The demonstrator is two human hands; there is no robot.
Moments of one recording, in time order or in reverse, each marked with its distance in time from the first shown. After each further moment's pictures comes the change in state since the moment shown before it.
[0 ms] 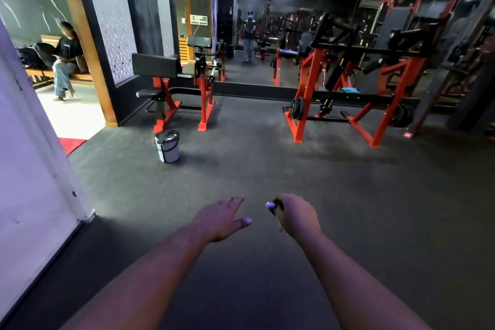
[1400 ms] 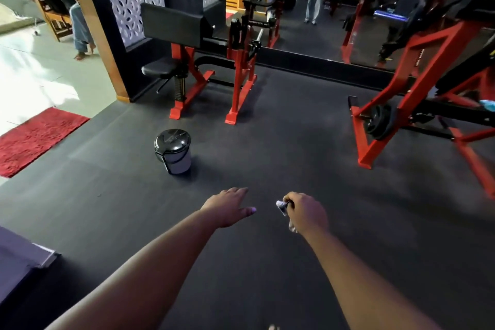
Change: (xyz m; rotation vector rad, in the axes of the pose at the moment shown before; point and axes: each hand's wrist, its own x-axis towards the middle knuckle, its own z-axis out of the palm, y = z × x) left_hand 0.882 -0.383 -0.123 -0.175 -0.111 -0.285; right_hand 0.960 0.032 0.246 0.023 -0.309 -0.035
